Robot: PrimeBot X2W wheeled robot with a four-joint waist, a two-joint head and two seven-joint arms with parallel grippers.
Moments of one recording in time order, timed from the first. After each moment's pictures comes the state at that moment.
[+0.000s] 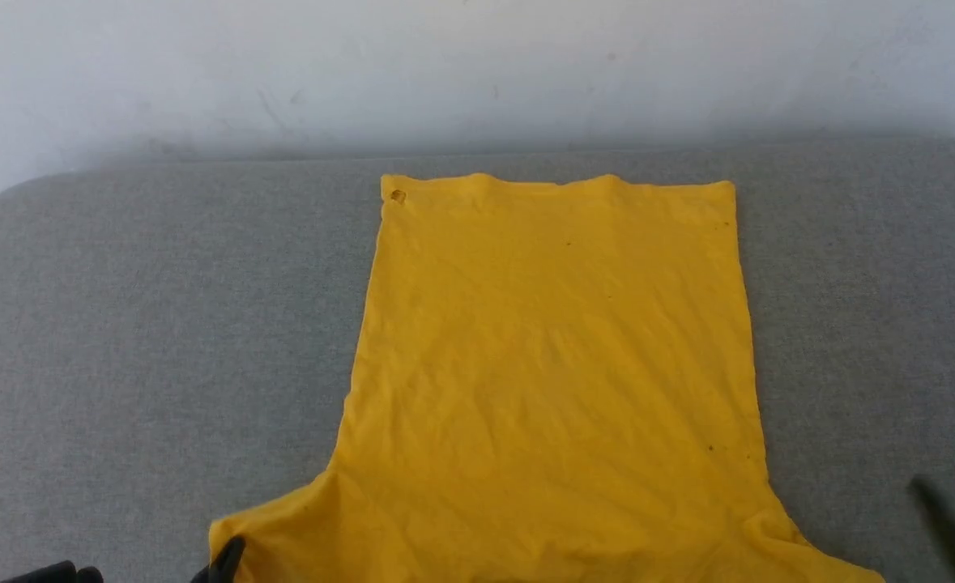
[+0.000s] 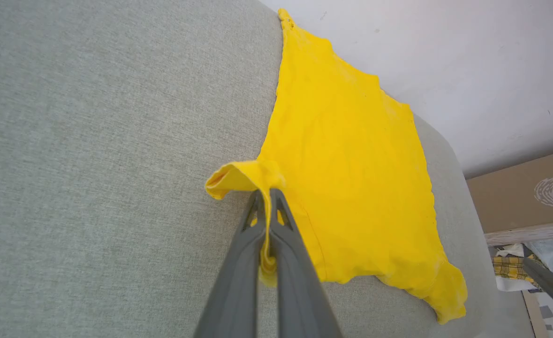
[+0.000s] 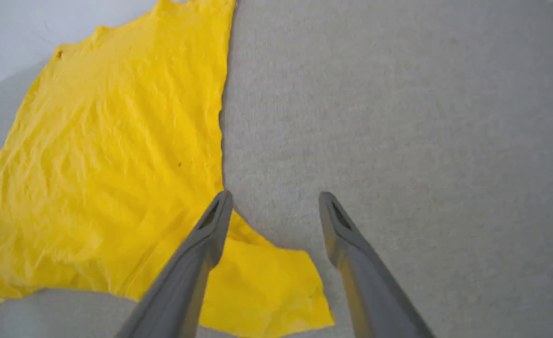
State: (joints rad) left arm 0.49 0.47 -0.08 -0.50 -0.95 0.19 0.23; right arm 0.35 -0.09 -0.35 -0.43 0.49 0.13 0.68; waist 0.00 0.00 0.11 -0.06
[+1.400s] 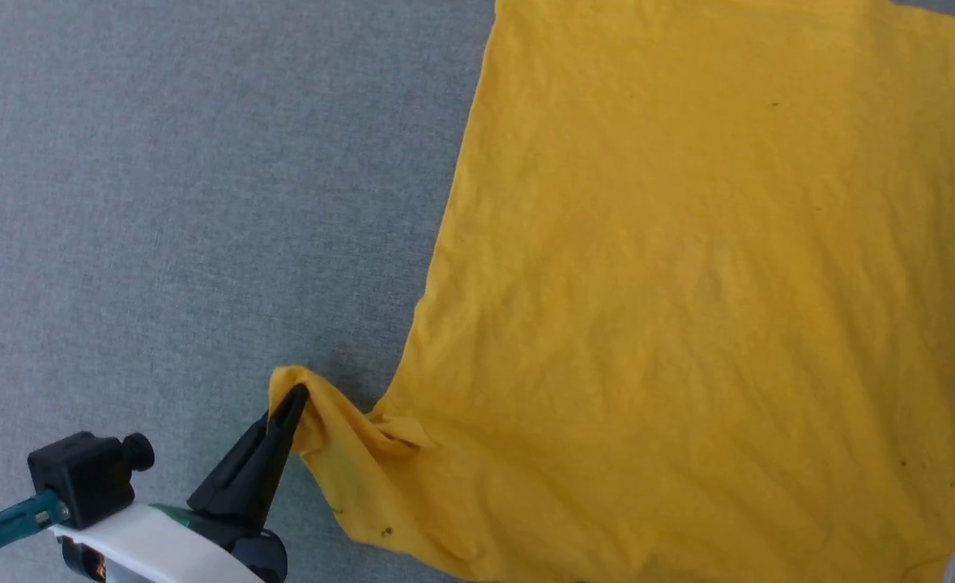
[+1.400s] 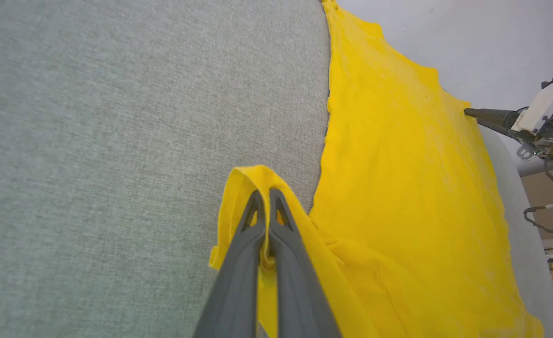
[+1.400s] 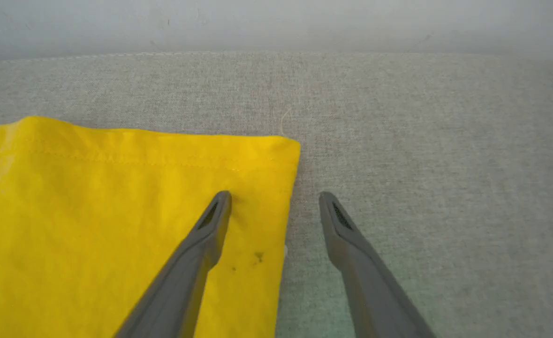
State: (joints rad) left arm 0.17 0.47 -0.19 -0.53 -0.83 0.10 0.18; right arm -0.80 -0.15 -0.43 0.29 -0.07 0.13 0.70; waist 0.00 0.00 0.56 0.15
